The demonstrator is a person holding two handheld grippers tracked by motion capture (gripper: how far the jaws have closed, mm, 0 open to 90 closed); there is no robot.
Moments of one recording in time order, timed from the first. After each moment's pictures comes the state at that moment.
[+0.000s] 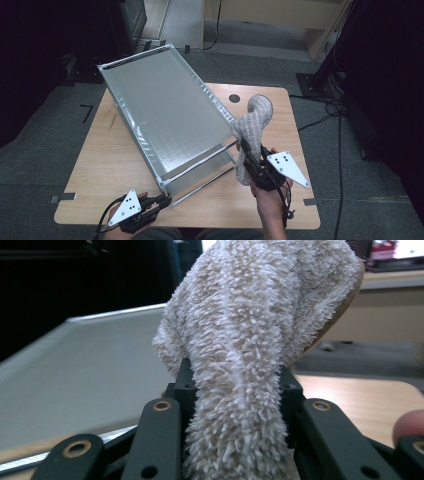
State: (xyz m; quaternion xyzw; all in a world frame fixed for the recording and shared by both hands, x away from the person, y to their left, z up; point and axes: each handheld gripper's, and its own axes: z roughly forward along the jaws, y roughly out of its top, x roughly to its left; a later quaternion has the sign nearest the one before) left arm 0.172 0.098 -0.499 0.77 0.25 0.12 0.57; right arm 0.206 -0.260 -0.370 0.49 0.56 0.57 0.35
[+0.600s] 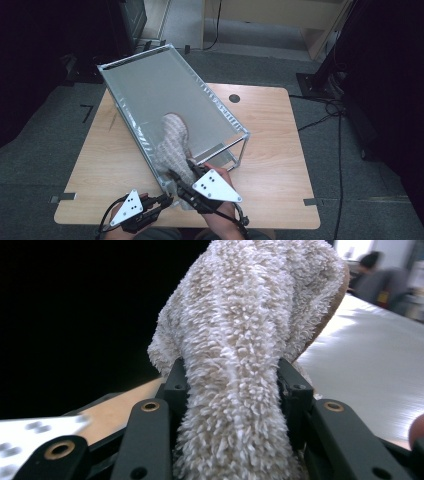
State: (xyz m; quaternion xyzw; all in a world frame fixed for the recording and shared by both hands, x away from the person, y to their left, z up) left arm 0.172 0.095 -0.501 0.77 0.25 0.12 0.58; right arm 0.174 -0.131 -0.379 0.32 0.68 0.61 0.27
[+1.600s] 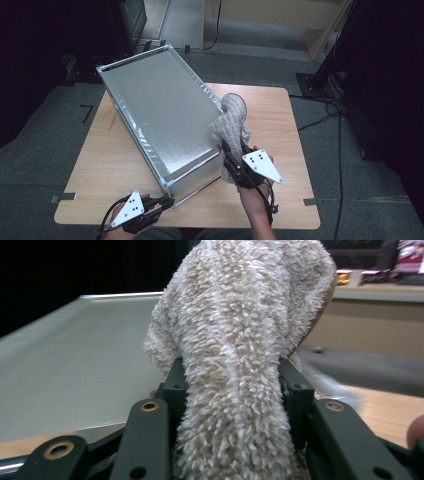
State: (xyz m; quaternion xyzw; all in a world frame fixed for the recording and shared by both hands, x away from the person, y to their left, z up) left arm 0.172 0.093 -0.502 0.77 0.23 0.12 0.58; right arm 0.218 -0.222 -0.385 0.45 0.60 0.56 0.37
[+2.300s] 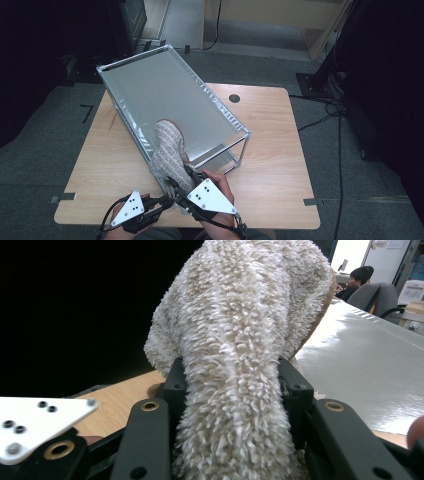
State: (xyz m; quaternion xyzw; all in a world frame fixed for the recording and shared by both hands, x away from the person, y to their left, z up) left arm 0.173 0.093 -0.502 0.77 0.23 0.12 0.58; right arm 0.162 -0.127 -0.386 0.31 0.68 0.59 0.30
